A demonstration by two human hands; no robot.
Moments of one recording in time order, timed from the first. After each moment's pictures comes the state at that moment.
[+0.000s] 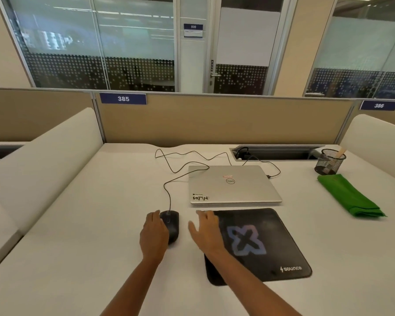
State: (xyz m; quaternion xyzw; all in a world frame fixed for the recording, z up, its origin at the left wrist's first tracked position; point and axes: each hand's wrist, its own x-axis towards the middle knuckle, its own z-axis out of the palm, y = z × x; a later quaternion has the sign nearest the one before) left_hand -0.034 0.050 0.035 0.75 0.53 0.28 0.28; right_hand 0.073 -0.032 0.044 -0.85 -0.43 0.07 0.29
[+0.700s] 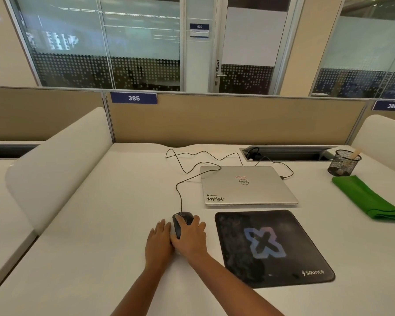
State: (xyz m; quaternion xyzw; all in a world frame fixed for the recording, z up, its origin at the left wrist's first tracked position) left_hand -0.072 0.078 0.000 0.88 0.45 0.11 0.12; right_hand 0.007 0.025 0.032 -0.86 -0.45 0.12 0.20
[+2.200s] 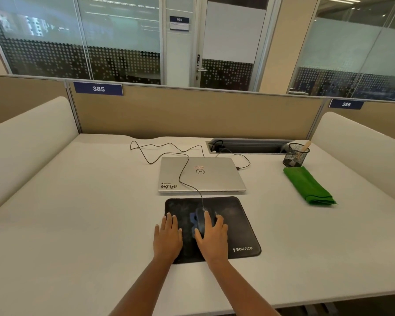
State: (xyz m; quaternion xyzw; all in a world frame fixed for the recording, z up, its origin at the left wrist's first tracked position) left_hand 0.040 -0.054 0.004 0.90 0.42 0.01 0.10; right_hand 0.130 -0.145 0.015 -0.91 -0.38 -0.01 0.17
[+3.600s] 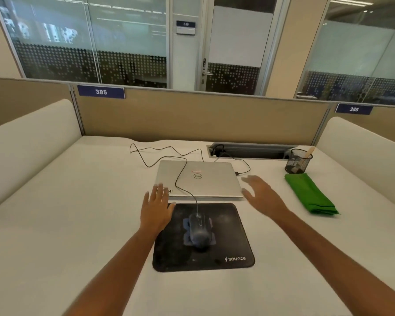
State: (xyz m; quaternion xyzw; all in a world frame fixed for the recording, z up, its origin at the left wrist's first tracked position) left_hand 0.059 -0.010 0.069 0.91 0.41 0.07 -0.01; right_hand 0.269 -0.195 0.150 -0.84 -0.50 -0.01 0.19
